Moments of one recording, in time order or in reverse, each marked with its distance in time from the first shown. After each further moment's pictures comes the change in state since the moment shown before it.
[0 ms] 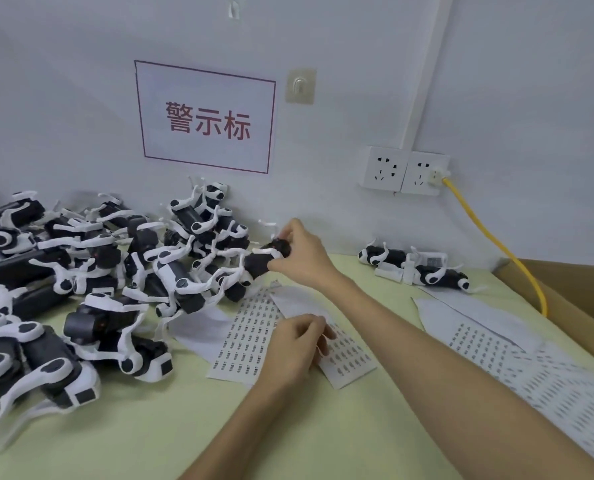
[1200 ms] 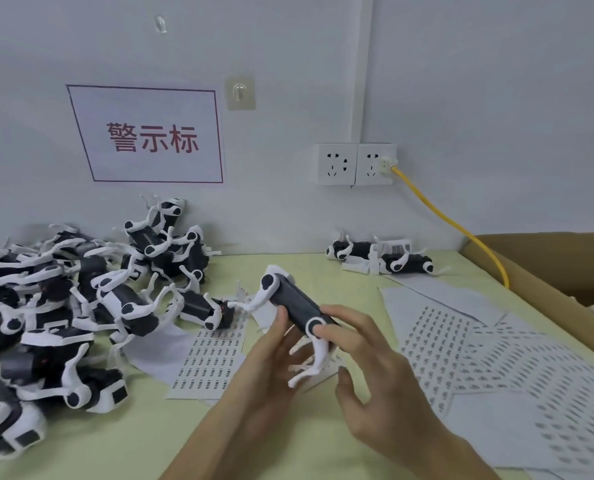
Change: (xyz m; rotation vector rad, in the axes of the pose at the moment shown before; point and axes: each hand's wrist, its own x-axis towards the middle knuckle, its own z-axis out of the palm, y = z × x) left_hand -0.023 0.016 0.017 -0.856 -0.408 -0.188; right_hand -0.219 0.047 -0.068 -0.126 0.349 -0.531
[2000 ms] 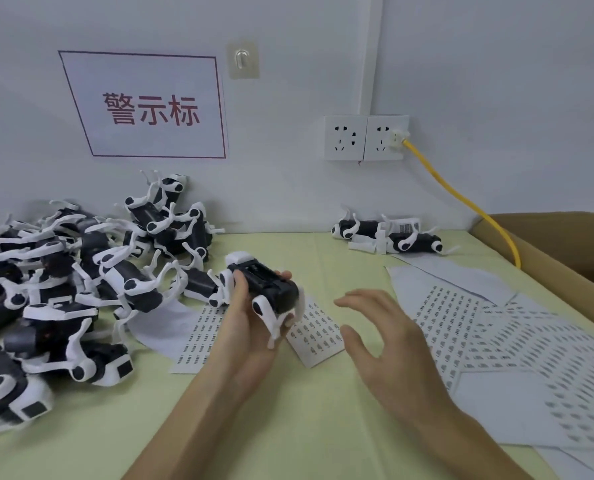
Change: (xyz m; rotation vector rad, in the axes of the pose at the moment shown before) left_hand 0.006 0.021 -0.007 -0.140 0.313 0.154; right_hand -0.004 0.003 0.004 0.010 -0.026 0.441
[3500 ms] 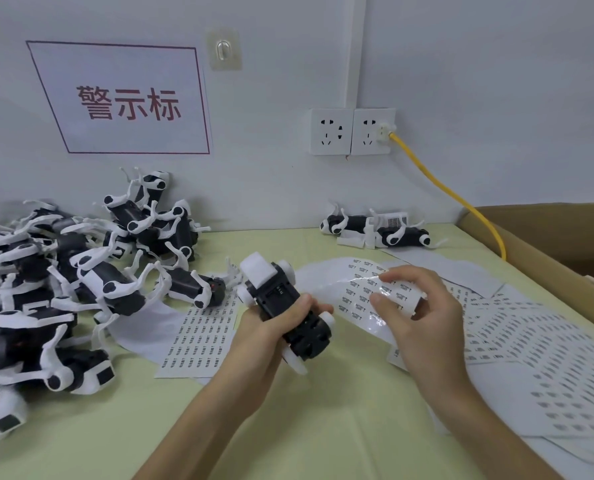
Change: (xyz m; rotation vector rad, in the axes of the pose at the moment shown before) left_hand -0.018 -0.013 0.014 0.529 -0.168 0.035; right_hand 0.014 0.010 -0.023 0.322 0.372 0.272
